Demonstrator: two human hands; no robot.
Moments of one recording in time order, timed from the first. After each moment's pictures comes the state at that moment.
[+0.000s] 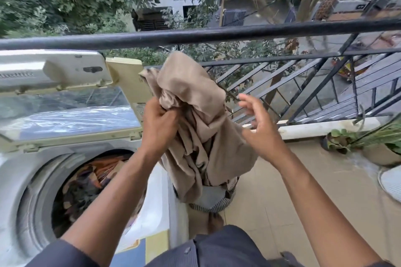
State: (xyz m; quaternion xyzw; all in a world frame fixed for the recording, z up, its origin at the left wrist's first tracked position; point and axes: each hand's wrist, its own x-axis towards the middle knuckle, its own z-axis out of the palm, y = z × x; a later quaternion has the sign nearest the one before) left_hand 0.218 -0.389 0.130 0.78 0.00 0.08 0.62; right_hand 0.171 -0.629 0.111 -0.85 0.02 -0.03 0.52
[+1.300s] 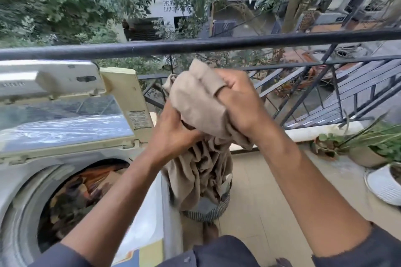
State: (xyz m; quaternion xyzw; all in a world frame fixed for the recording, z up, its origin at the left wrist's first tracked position) left_hand 0.206 -0.410 0.148 0.84 -0.14 0.00 0.53; right_hand 0.189 -0.568 0.230 -0.82 -0.06 -0.08 0.57
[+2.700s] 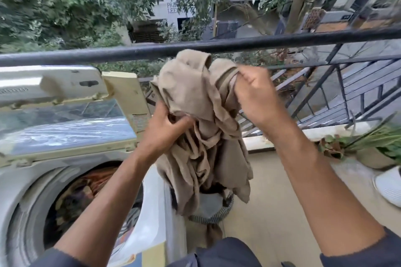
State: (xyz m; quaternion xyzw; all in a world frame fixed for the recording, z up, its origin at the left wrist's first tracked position) left_hand 0.217 -0.392 0.151 0.81 -0.04 -0.05 0.59; right_hand 0.206 -0.602 0.220 -0.83 -0.02 -0.12 0.54
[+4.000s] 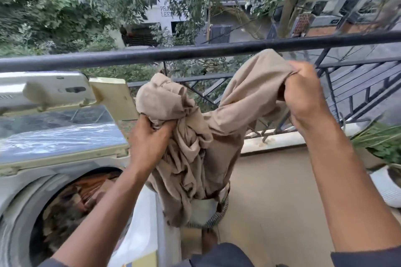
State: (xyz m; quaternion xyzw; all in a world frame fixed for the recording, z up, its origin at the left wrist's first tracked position) left_hand 0.218 -0.395 0.128 0.85 0.10 0.04 0.52; right_hand 0.195 -0.668 0.243 -0.77 0.10 -0.17 0.60
